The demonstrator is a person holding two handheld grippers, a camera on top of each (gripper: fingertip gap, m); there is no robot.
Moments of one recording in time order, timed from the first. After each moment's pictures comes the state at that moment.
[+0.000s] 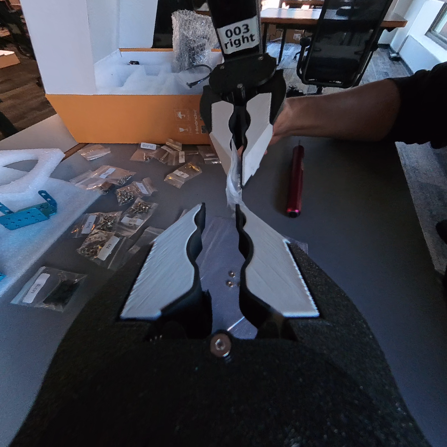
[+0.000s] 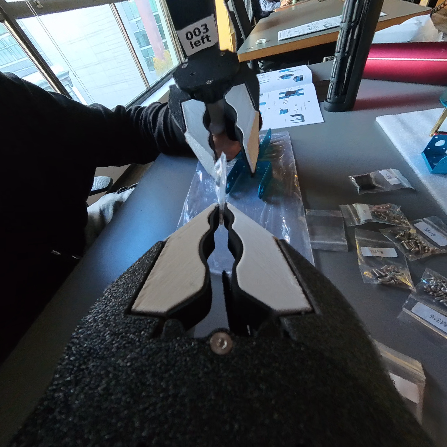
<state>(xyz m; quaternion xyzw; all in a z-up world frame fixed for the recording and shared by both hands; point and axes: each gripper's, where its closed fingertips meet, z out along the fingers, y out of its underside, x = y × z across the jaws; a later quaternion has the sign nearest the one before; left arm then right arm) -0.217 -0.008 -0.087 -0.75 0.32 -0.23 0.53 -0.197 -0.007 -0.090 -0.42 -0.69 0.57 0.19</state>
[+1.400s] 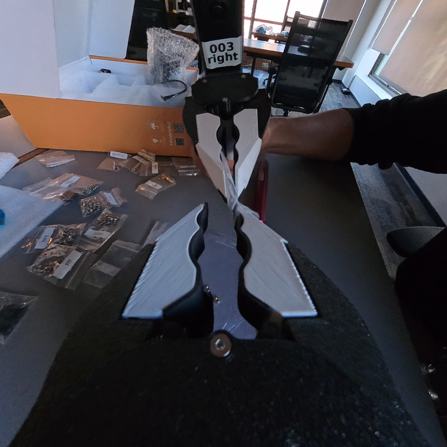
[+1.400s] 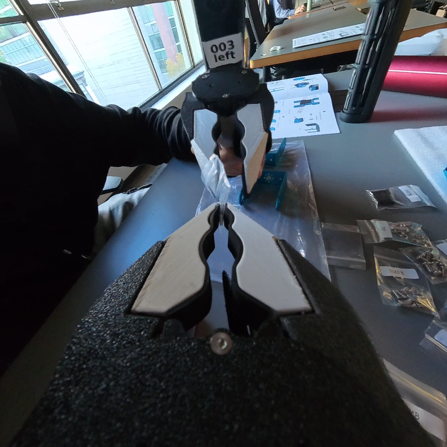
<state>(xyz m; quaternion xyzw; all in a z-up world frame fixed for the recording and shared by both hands) -0.197 -0.019 -0.079 -0.73 0.31 -0.30 0.53 -0.195 -0.024 -0.081 -0.39 -0.69 0.58 0.18</state>
